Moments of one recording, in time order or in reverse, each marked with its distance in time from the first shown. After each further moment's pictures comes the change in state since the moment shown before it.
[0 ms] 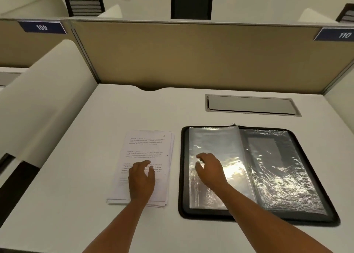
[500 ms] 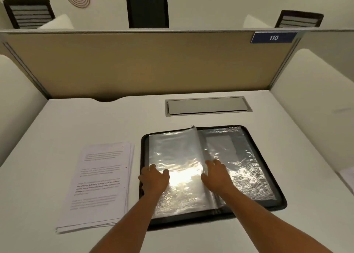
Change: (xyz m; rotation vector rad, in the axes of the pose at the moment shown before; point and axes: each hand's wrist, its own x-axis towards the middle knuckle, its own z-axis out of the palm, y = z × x) left_hand -0.028 0.138 0.120 0.146 -0.440 -0.213; right_hand -0.017 0.114 -0.109 -0.421 -0.064 0.237
